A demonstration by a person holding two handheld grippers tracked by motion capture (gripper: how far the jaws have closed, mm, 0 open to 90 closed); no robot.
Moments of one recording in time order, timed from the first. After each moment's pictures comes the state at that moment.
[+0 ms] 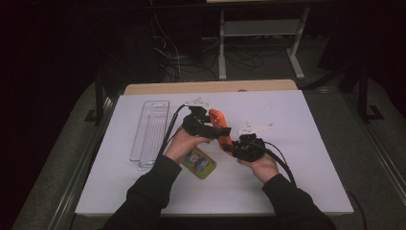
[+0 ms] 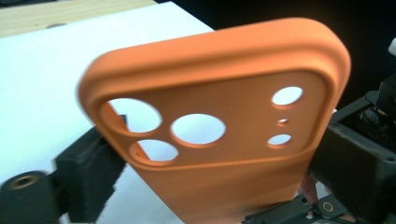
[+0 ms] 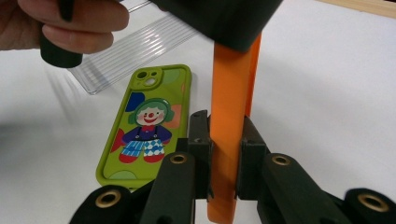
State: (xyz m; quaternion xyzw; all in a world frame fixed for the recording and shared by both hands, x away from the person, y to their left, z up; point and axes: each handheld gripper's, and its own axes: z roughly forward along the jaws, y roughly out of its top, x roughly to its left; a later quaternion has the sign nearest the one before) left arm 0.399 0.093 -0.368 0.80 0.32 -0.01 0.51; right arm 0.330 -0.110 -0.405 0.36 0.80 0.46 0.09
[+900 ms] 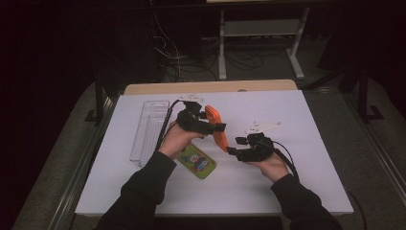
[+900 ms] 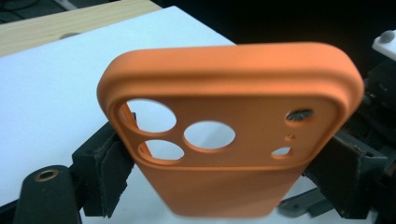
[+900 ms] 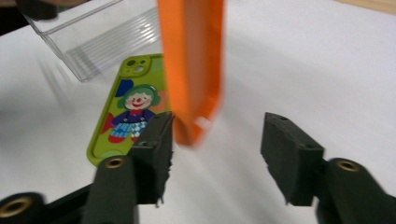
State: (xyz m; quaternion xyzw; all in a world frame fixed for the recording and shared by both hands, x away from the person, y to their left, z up) left arm 0.405 0.109 -0.350 0.81 0.31 0.01 0.50; right arm 0.329 -0.134 -0.400 0.36 0.81 0.45 0.10
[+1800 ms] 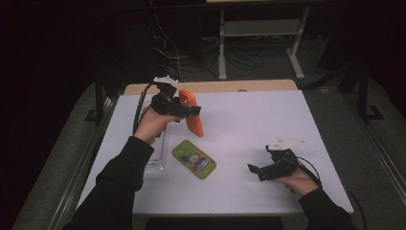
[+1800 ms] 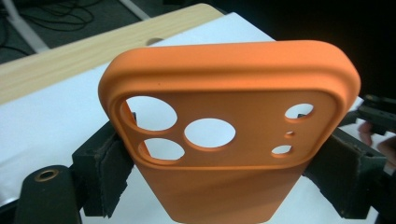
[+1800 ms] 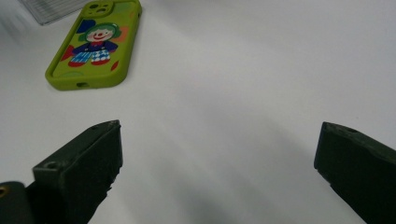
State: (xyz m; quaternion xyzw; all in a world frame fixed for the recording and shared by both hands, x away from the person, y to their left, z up) left arm 0.426 0.170 -0.305 0.81 0.37 0.07 0.45; right arm 0.296 -0.192 -0.429 0.38 0.81 0.42 0.14
